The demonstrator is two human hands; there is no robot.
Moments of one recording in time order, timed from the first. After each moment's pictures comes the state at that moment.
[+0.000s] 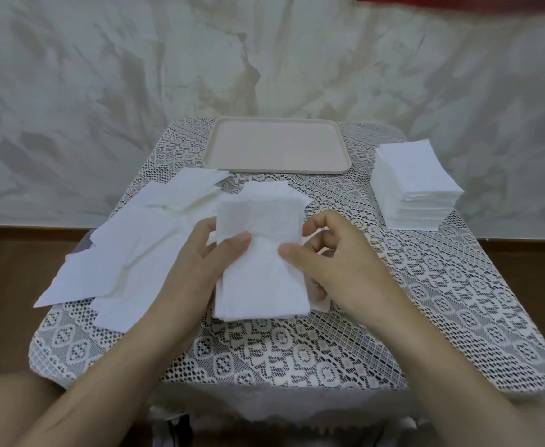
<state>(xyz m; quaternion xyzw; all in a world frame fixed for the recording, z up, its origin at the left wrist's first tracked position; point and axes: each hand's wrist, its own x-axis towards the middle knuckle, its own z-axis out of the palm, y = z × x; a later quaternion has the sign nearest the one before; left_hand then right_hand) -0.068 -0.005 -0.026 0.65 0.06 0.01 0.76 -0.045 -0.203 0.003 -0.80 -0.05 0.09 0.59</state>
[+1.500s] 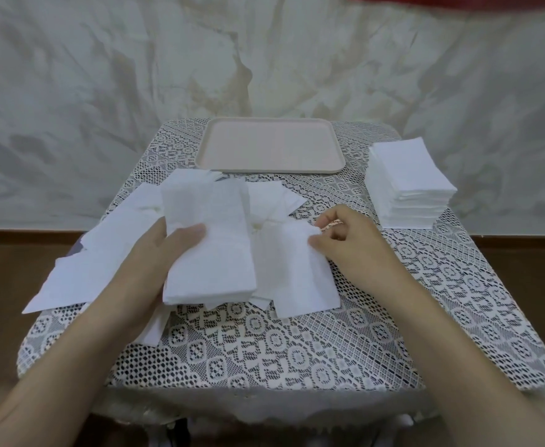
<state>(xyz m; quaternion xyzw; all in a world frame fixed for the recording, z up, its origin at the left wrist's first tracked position) -0.058 0.030 -0.013 0.69 0.11 0.01 0.71 0.007 -0.235 -0.030 -0.86 -0.04 0.04 0.51</state>
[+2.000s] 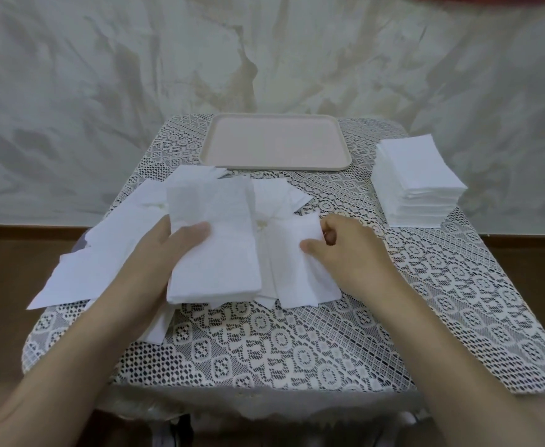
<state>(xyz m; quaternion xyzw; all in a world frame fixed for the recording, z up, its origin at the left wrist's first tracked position) -0.056 0.035 -0.017 0.72 0.11 0.01 0.68 0.003 -0.217 -0.029 -0.93 -0.04 0.03 0.37</state>
